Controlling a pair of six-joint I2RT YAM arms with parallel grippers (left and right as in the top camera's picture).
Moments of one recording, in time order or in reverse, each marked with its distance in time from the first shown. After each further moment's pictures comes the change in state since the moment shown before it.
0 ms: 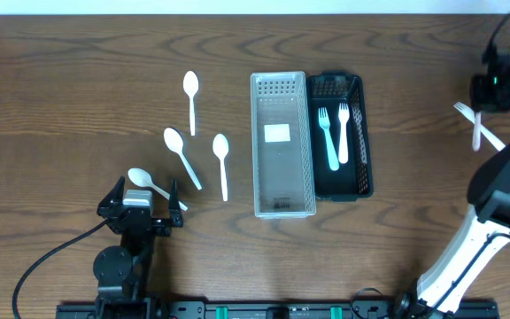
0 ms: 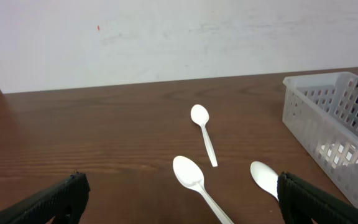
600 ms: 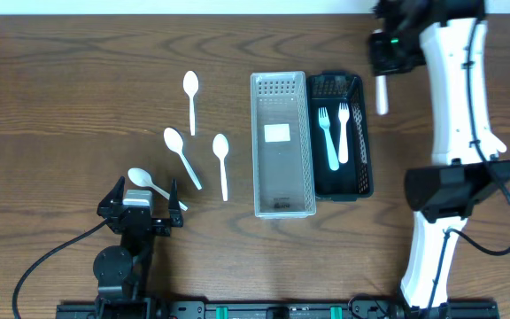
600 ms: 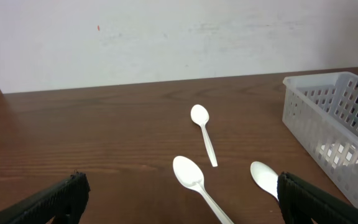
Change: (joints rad) left arm 0.000 0.000 0.000 0.000 0.000 0.000; right arm 0.497 0.000 0.354 -0.265 -0.084 0.248
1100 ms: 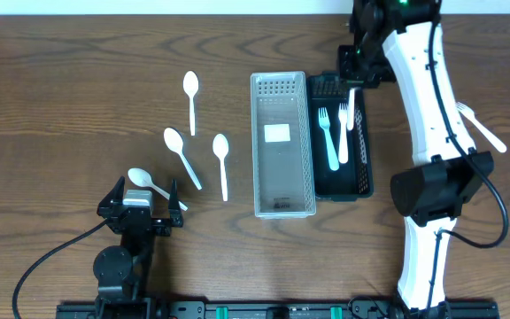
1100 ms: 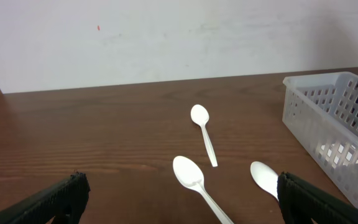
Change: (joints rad) left arm 0.000 0.000 0.000 0.000 0.000 0.000; right arm 0.084 0.000 -0.177 0.061 0.021 0.268
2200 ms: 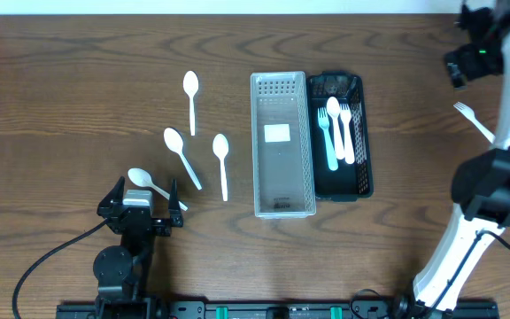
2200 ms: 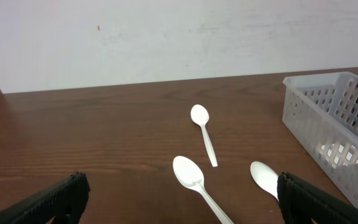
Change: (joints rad) left arm 0.000 0.000 0.000 0.000 0.000 0.000; right arm -0.518 0.000 0.019 0.184 0.154 -0.819
